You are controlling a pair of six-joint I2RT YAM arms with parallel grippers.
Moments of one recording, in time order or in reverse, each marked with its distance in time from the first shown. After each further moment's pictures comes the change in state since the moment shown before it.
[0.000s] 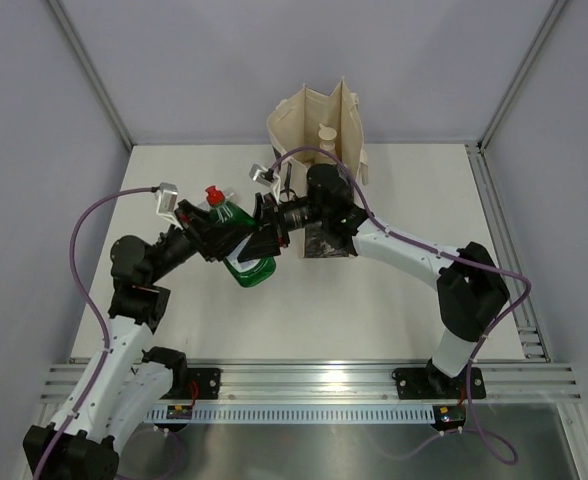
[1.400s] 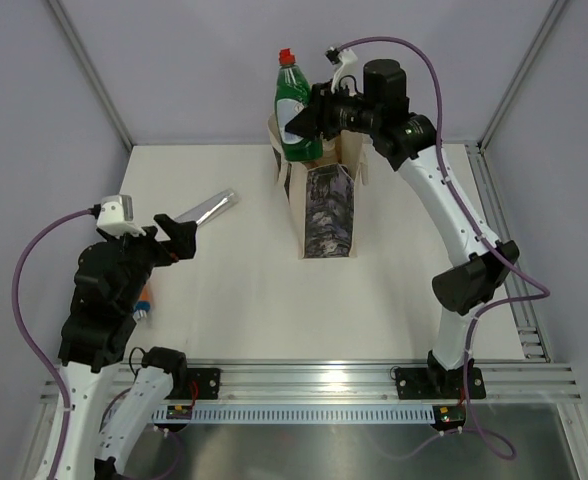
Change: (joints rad) left arm 0.002 -0.203 0.340 -0.941 -0.782 0.375; right arm -0.302 0.128 0.818 -0.925 0.483 -0.302
